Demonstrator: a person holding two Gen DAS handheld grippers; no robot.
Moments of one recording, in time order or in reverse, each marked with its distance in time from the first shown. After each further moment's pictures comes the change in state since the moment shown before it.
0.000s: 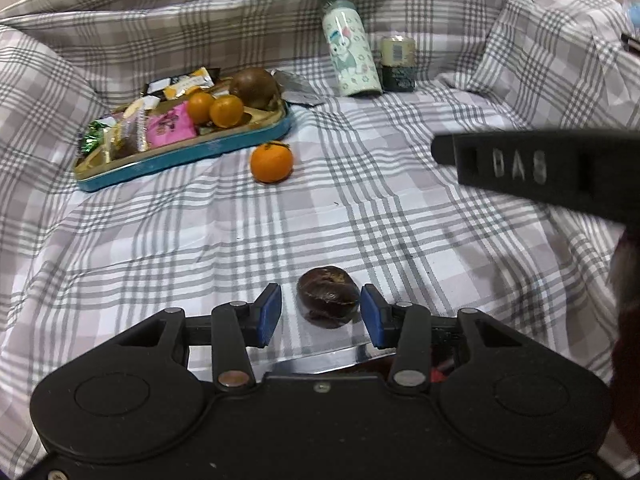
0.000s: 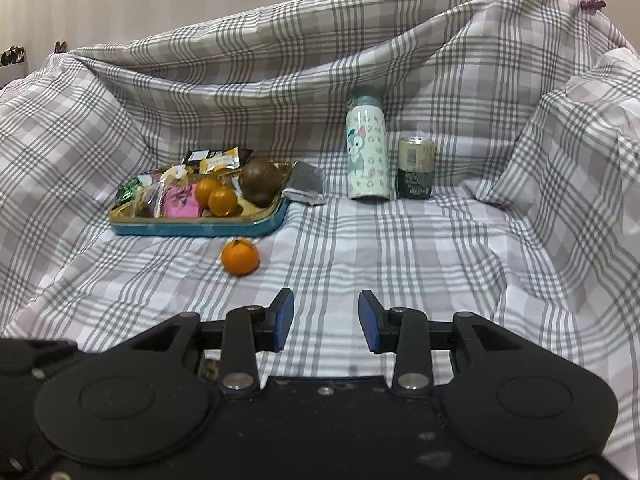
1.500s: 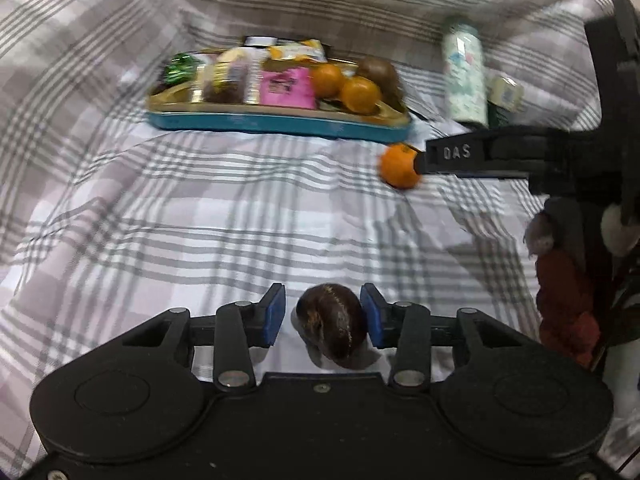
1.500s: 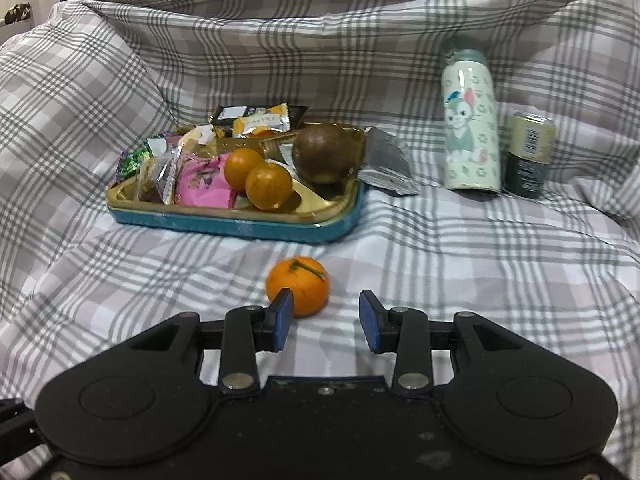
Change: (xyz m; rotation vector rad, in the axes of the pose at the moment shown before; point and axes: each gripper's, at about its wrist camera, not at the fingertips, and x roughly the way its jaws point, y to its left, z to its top) left arm 0.018 0.106 -0.012 -0.303 -0.022 0.007; right arm 0.144 0.071 0.035 -0.062 0.128 0.116
